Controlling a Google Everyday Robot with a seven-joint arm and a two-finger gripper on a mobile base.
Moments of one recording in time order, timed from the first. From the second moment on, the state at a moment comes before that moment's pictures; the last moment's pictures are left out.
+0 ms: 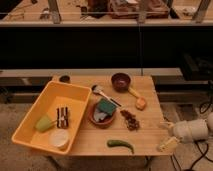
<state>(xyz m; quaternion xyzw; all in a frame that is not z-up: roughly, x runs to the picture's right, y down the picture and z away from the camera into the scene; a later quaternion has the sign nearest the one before) 0.272 0.237 0.704 -0.35 -0.32 0.37 0.80</state>
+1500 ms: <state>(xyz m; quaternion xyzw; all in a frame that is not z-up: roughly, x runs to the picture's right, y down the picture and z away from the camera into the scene) 0.272 0.237 0.704 -0.35 -0.32 0.37 0.80</state>
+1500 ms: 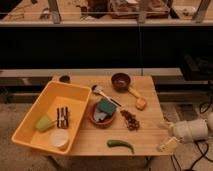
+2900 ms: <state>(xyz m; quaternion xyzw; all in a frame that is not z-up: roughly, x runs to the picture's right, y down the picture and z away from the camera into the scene) 0.156 0.257 0.725 -0.23 -0.35 0.24 0.88</state>
